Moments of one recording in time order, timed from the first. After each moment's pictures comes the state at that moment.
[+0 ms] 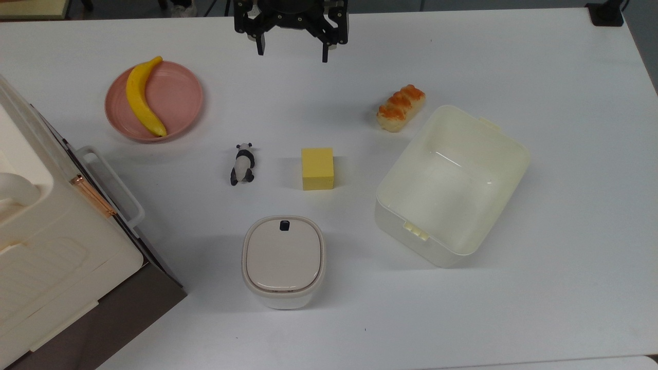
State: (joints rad) arm 0.11 0.18 -0.03 -1.41 -0.03 1.58 0.19
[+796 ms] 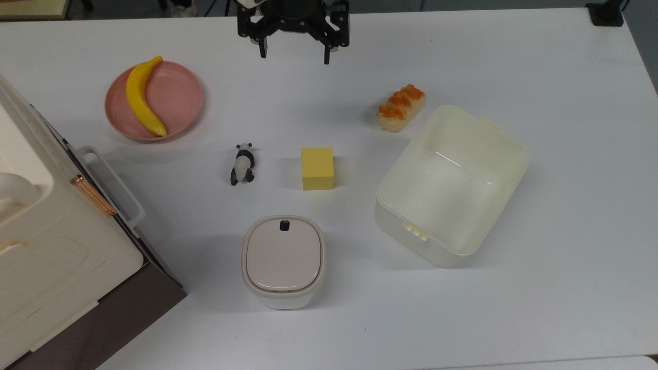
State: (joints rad) arm 0.11 0.18 -0.02 -1.43 -0.03 1.58 0.17
